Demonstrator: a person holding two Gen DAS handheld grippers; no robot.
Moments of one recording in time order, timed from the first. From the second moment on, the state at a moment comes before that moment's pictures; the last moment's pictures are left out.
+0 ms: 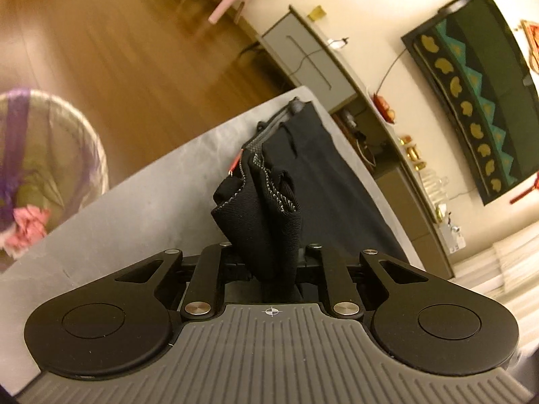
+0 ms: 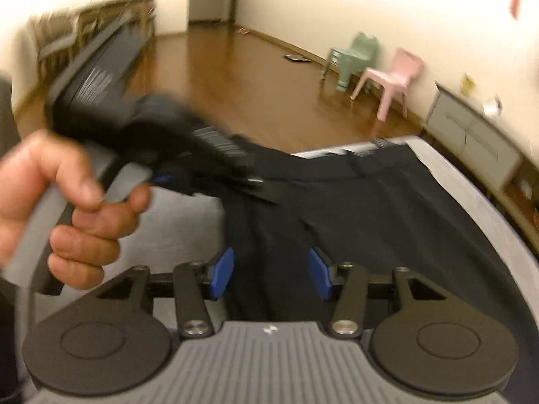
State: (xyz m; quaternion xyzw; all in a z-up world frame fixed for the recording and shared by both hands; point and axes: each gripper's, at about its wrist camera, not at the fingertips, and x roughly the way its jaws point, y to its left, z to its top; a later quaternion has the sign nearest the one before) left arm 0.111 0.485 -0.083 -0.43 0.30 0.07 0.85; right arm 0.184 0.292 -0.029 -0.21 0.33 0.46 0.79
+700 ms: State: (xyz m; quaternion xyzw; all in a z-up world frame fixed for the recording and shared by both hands) left arm 0.122 0.372 -0.041 -0.12 0.29 0.06 0.95; right arm 0.369 0.391 0.006 -0.18 0.48 0.33 0.79
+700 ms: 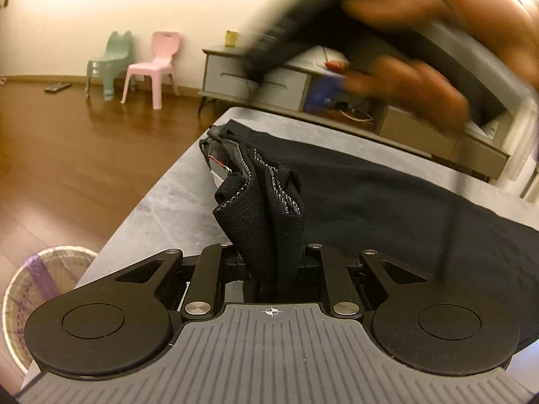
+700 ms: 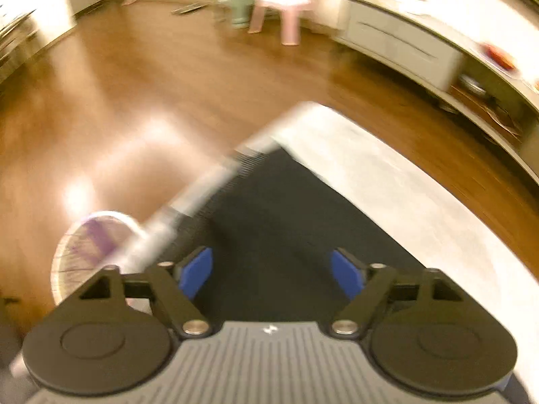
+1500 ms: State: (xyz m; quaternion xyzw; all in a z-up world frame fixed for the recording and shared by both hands) left arm 0.117 0.240 -0.049 0.03 0.32 -0.11 0.94; right arm 0.400 0.122 -0.054 0.07 0.51 0.23 0.82
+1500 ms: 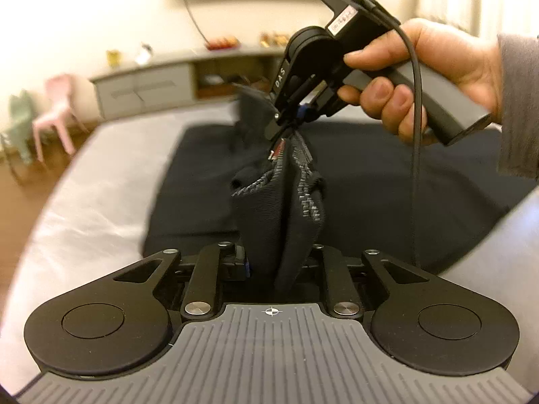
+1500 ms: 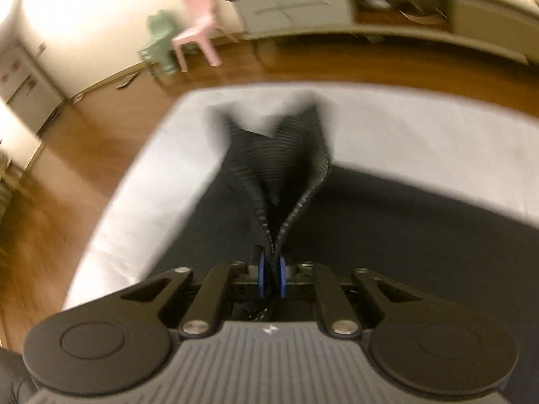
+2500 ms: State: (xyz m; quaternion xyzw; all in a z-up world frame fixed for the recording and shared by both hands) left arm 0.143 0.321 -0.062 -0.09 0.36 -0.21 0.90; right arm 0.385 0.084 -0.084 0.15 0.46 0.19 0.85
